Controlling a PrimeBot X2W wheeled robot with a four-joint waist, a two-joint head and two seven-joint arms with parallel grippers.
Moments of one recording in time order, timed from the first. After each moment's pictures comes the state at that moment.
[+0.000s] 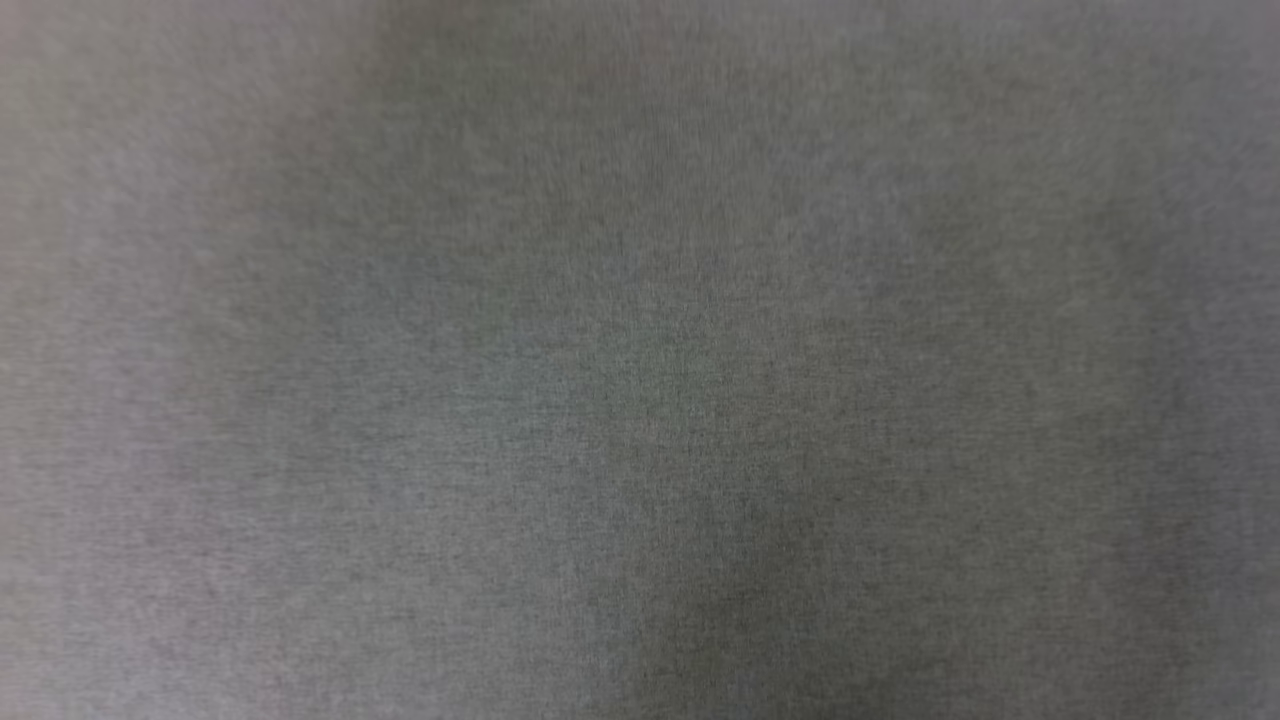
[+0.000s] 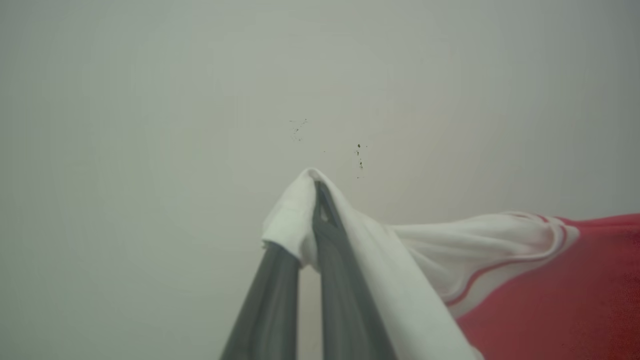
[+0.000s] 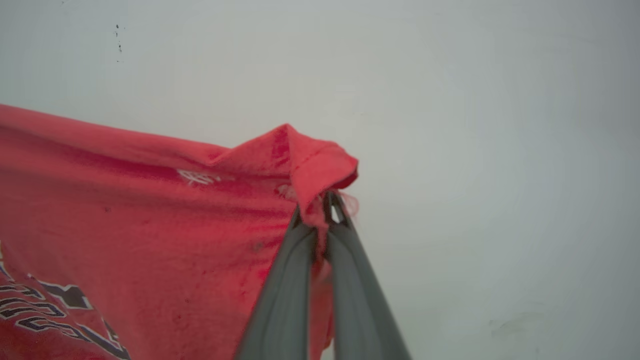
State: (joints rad) left arm -1.67 0.38 -0.32 0.75 -0.43 -0.05 -0.17; right arm -1.48 -0.25 -0.01 0.56 0.18 0.13 0.24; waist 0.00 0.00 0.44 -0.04
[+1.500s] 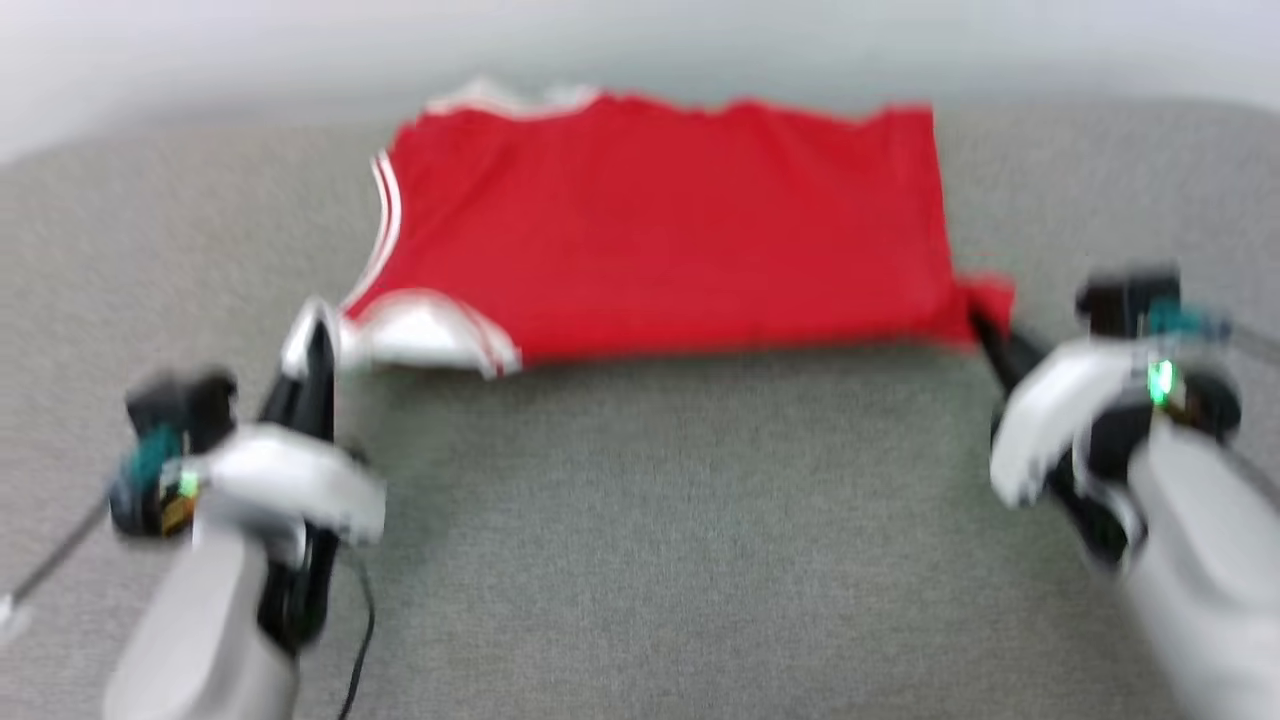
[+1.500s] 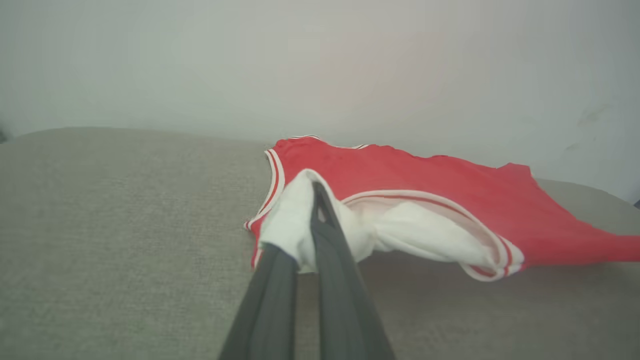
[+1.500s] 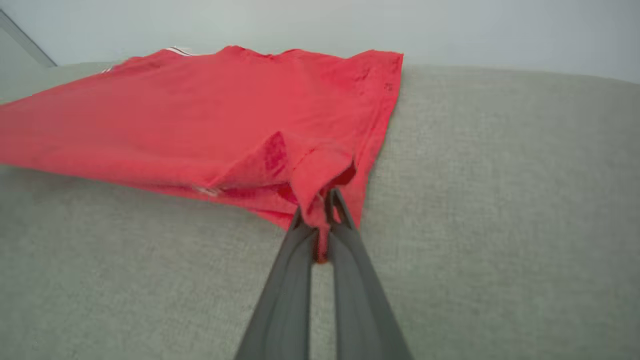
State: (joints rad) left arm -0.46 0.32 -0.23 0.50 -0.59 -0.03 -0.25; right arm -0.66 -0.31 0.41 0.73 0.54 0.13 0.00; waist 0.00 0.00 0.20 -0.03
